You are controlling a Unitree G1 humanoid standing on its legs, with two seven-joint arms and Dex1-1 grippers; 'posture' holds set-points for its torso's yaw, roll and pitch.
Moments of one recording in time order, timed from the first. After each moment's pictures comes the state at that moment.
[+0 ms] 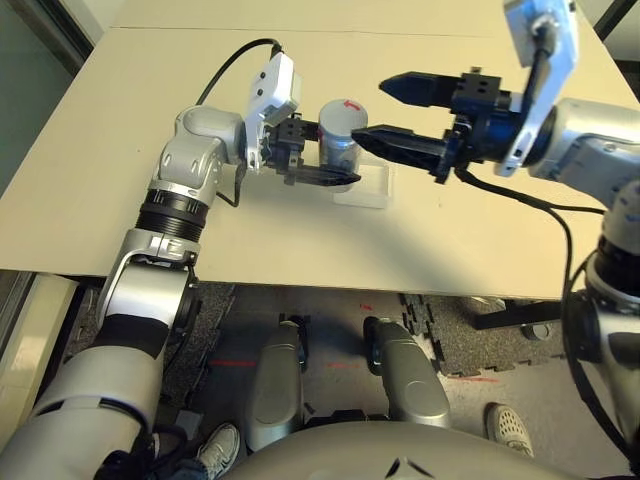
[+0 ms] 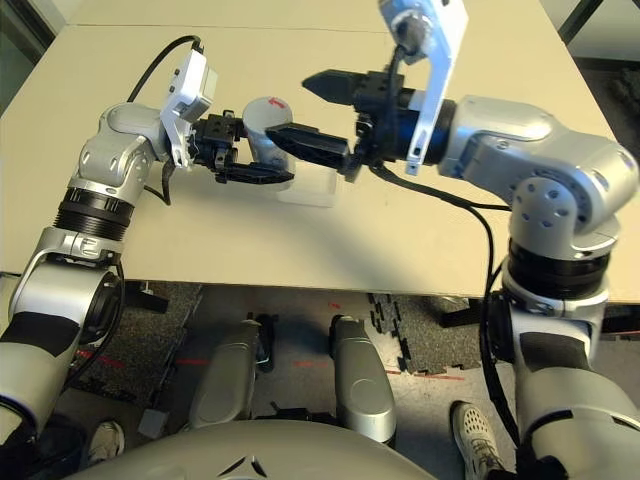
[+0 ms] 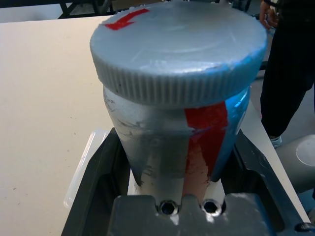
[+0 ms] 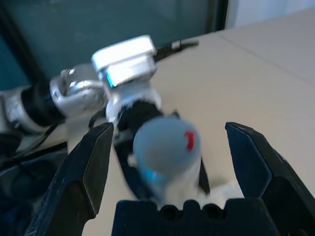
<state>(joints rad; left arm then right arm) -0.93 0.42 -0.18 0.49 -0.30 0.18 -1.44 -0.84 -0.48 -0.01 -0.40 0.78 1.04 0.55</state>
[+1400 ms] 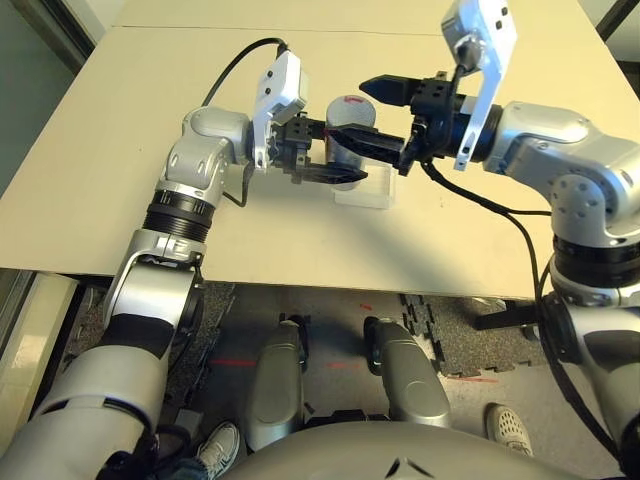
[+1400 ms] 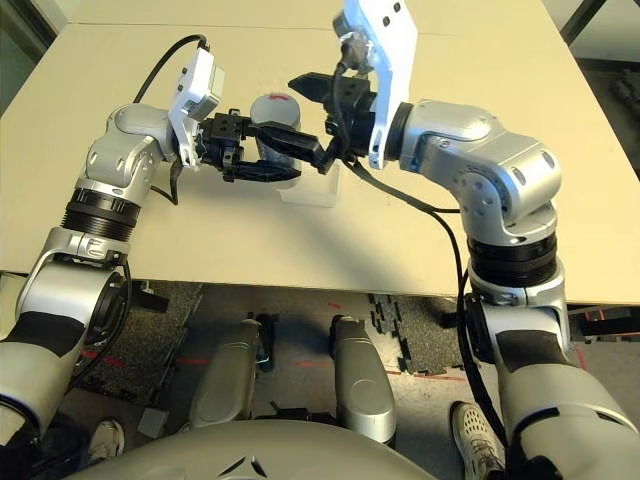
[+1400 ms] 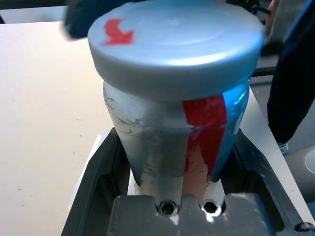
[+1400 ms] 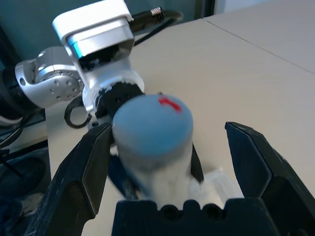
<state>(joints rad) -0.93 0.40 -0.17 0.49 -0.30 0.19 -1.40 -0.75 -0.51 -0.04 -0.38 0.70 1.01 0.59</state>
